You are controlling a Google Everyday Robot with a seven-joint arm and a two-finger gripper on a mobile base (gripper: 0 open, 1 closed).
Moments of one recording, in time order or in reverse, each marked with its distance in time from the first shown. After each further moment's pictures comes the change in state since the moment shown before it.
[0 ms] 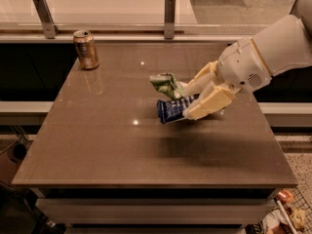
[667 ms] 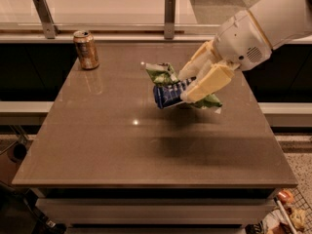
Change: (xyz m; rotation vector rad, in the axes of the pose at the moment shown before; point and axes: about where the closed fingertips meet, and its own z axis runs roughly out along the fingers) arm -0.032 -0.015 -0.019 -0.024 0.030 -0.030
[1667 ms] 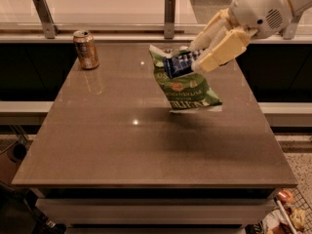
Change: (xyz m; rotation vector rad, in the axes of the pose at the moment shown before) arm -0.023 -0.029 -0.045 0.027 -0.034 0.008
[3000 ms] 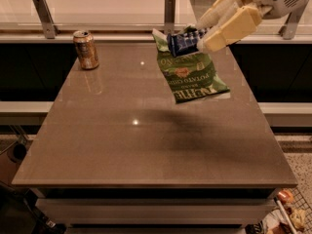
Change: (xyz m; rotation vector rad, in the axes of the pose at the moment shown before) arm -0.023 -0.012 -0.035 0.087 -0.039 -0.022
